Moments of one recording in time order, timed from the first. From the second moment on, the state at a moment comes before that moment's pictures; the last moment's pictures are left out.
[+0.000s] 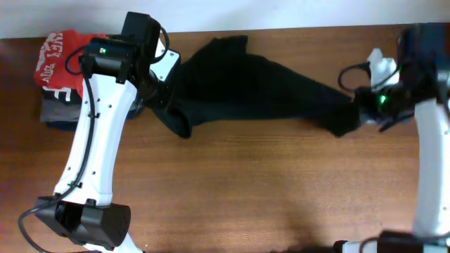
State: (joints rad) left arm -0.23 1.84 2.05 -1.52 0.01 0.18; right arm -0.14 1.55 1.80 -1.58 -0.16 -0.06
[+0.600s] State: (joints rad) left arm -0.20 1.84 1.76 -1.47 0.03 0.17; right arm -0.16 1.24 1.11 -1.47 -0.18 0.13
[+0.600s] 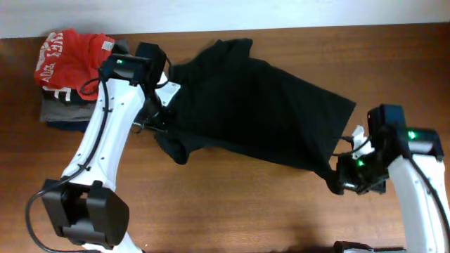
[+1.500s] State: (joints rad) left arm -0.08 1.87 2.24 -1.19 0.03 0.06; right arm -0.16 1.45 1.53 -0.88 -0.18 0.09
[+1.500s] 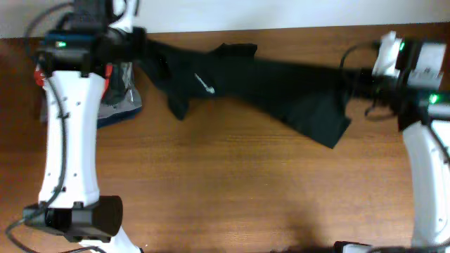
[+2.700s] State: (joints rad) left arm -0.04 1.87 2.72 -0.90 -0.20 0.15; right arm -0.14 1.91 2.50 -1.00 -0.25 -0.13
